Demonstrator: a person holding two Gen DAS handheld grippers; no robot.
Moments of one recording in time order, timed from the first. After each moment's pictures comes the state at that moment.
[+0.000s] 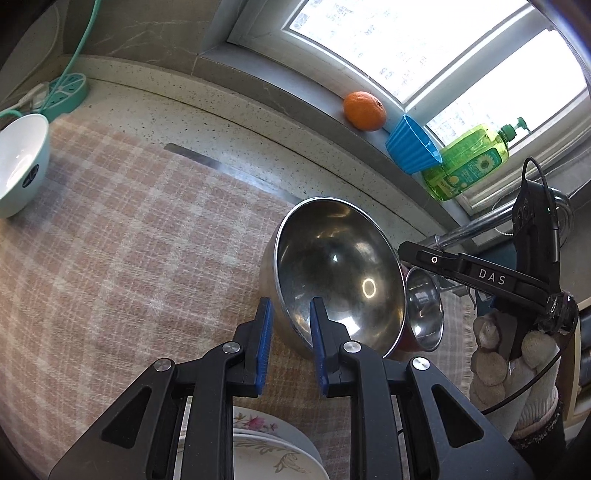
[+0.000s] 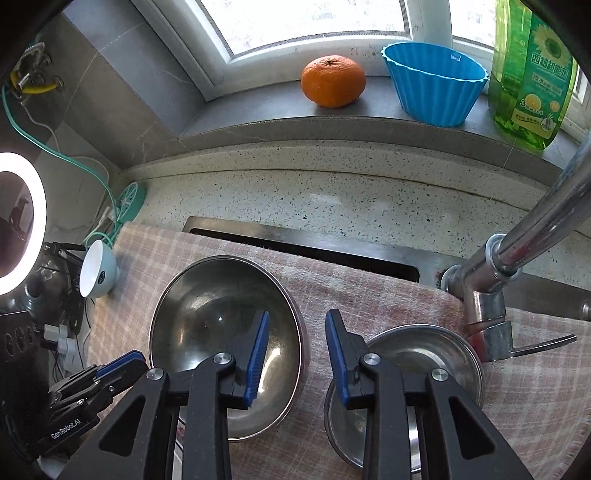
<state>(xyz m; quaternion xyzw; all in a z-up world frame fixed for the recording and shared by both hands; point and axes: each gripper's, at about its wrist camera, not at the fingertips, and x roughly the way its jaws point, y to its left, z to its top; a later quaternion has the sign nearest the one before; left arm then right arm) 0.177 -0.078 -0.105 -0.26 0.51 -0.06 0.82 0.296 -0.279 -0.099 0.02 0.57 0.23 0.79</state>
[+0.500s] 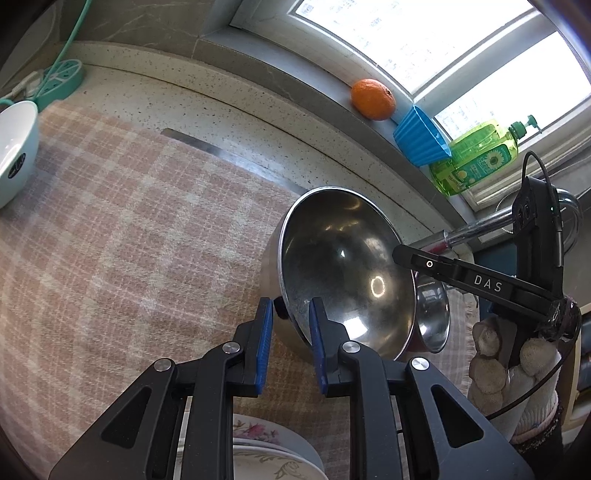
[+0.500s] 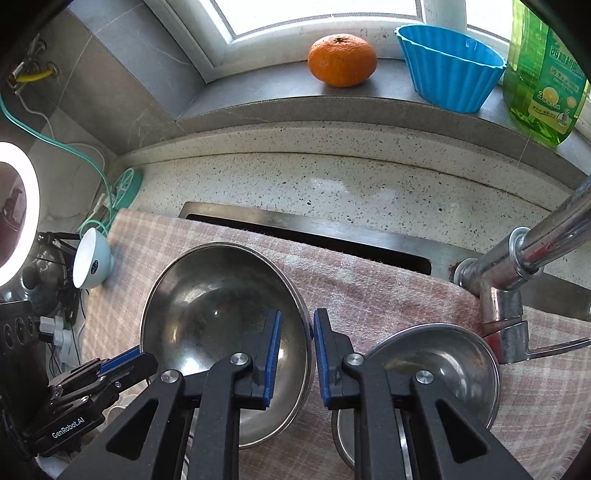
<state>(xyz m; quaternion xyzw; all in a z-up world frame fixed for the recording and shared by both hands) 0.186 -0.078 -0.119 -0.26 0.52 -0.06 0.81 0.299 -0.268 -0.113 0.01 0.58 0.23 0.78</state>
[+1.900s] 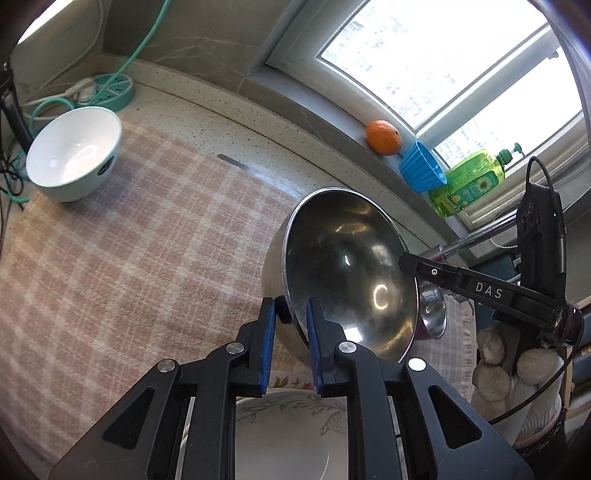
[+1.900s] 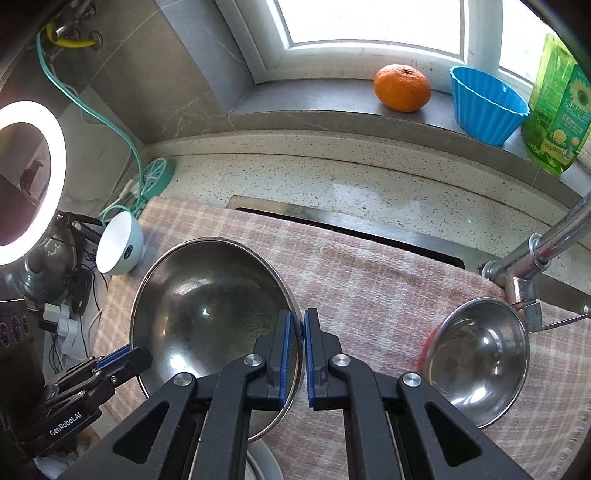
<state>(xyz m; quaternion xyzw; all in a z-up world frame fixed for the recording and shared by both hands) 0.127 -0.019 -0.085 -0.27 0.48 -0.03 0.83 0.243 -0.209 -0.076 -0.02 0.56 0.25 0.79</state>
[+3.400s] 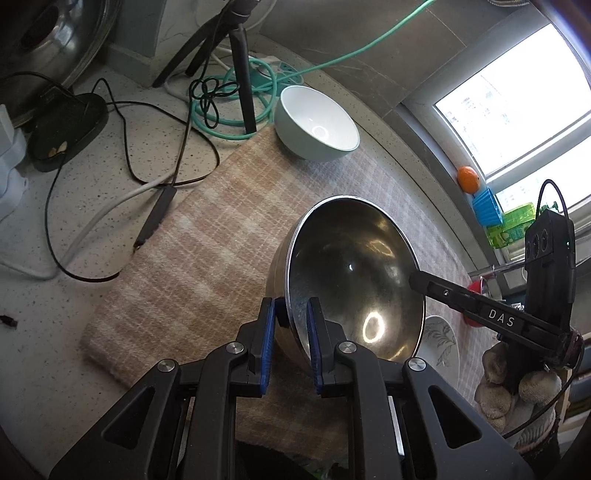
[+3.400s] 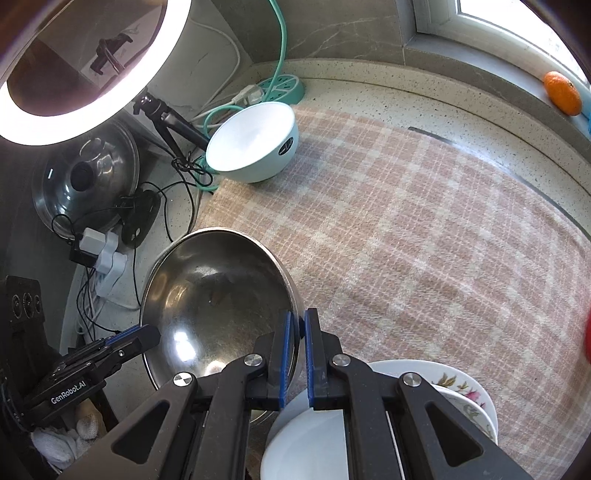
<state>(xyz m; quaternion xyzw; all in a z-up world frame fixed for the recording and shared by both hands) -0.012 0.132 -0.105 -0.33 0.49 0.08 0.80 0.128 -0.040 -0.109 -0.06 0.58 0.35 0.73</state>
